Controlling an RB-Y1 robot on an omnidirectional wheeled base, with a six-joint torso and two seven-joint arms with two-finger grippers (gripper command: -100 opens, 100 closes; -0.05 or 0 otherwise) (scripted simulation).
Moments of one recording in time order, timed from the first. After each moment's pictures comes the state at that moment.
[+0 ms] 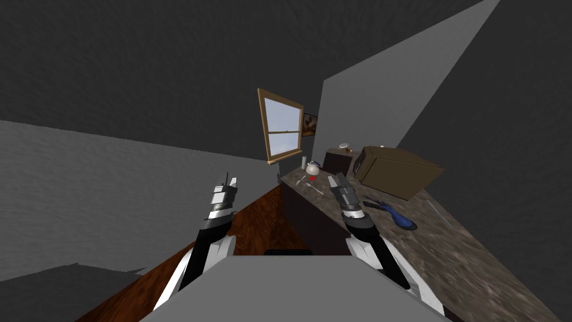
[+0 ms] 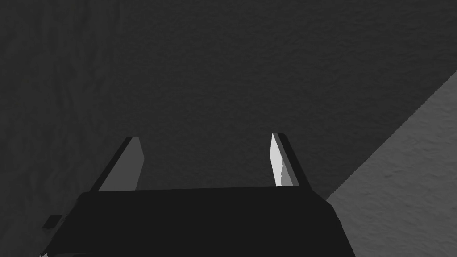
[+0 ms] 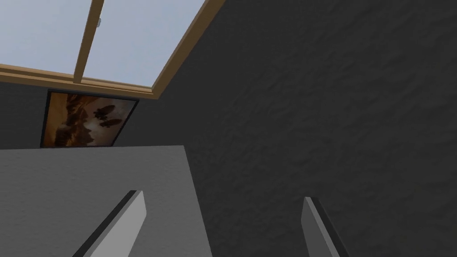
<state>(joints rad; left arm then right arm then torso) 0.54 -0.04 0.05 -2.31 -0.10 -0.40 0.02 0.49 -0.30 0.03 -2.22 0.01 -0.56 -0.02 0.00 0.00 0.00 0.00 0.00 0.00</state>
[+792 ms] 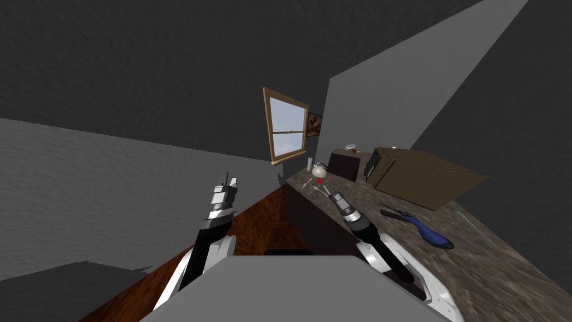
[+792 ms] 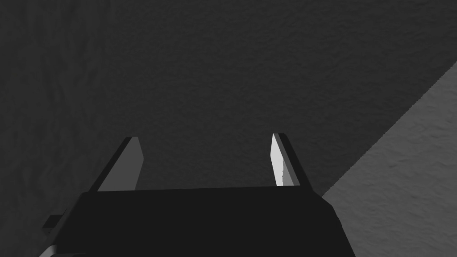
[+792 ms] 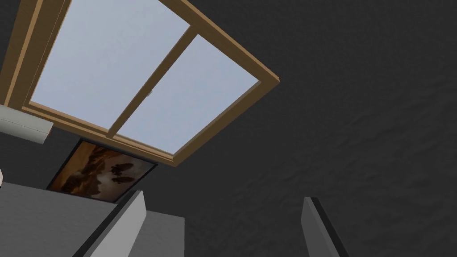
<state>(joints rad) 0.54 -0.04 0.05 -2.31 -0.10 -0.40 0.02 0.47 -0.55 0.05 -2.06 0.13 -0.58 -0.01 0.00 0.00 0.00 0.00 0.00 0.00</state>
